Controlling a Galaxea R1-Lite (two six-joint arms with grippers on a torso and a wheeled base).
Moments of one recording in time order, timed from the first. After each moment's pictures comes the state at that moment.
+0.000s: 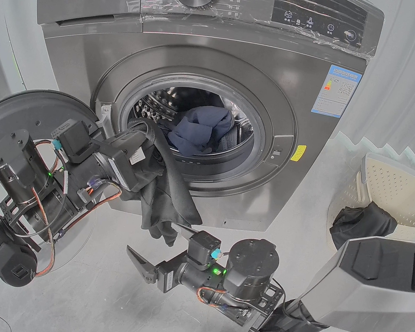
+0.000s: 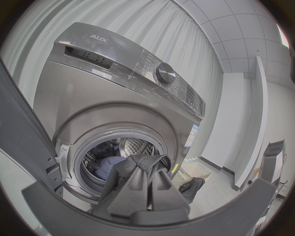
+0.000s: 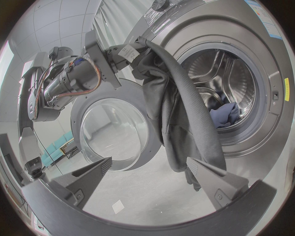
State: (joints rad) left arm -0.50 1.74 -0.52 -1.54 -0.05 -0.17; right arm 0.94 2.26 -0.86 -1.40 -0.01 0.09
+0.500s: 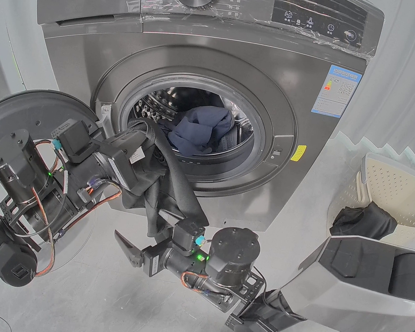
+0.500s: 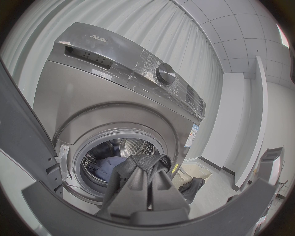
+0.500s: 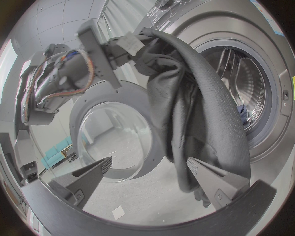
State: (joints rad) left arm -0.50 1.74 -0.52 -1.54 -0.05 -0.17; right arm 0.93 2.35 -1.04 -1.38 0.01 0.09
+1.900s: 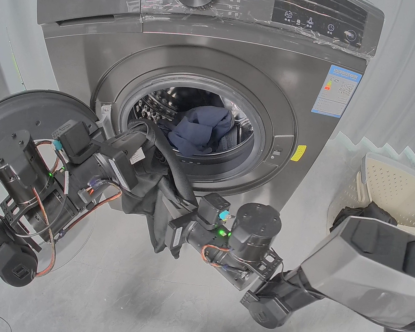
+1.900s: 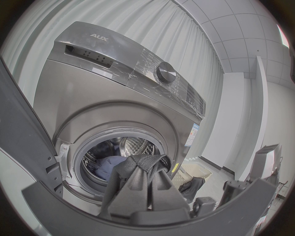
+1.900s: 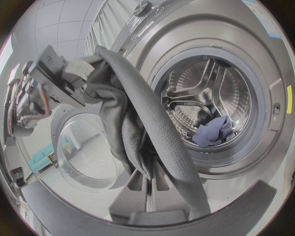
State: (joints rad) left arm -0.50 1.74 -0.52 -1.54 -0.05 -0.18; right arm 0.84 2.32 -1.09 -1.36 -0.02 0.08
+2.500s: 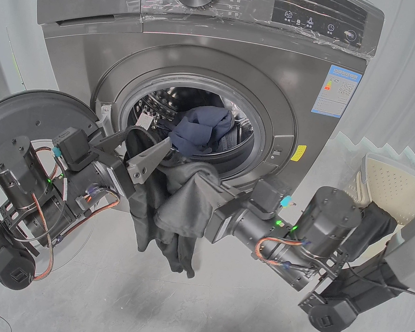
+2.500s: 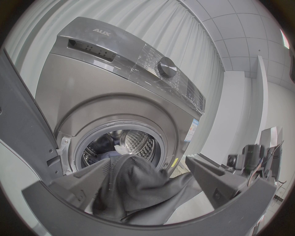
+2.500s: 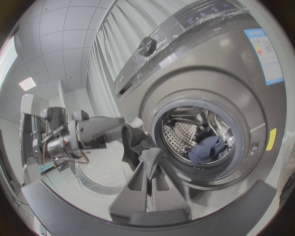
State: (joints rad) left arm -0.49 1.74 -0.49 -1.54 -0.07 -0.18; right arm 0.81 2.01 -0.82 -1.40 0.03 0.07
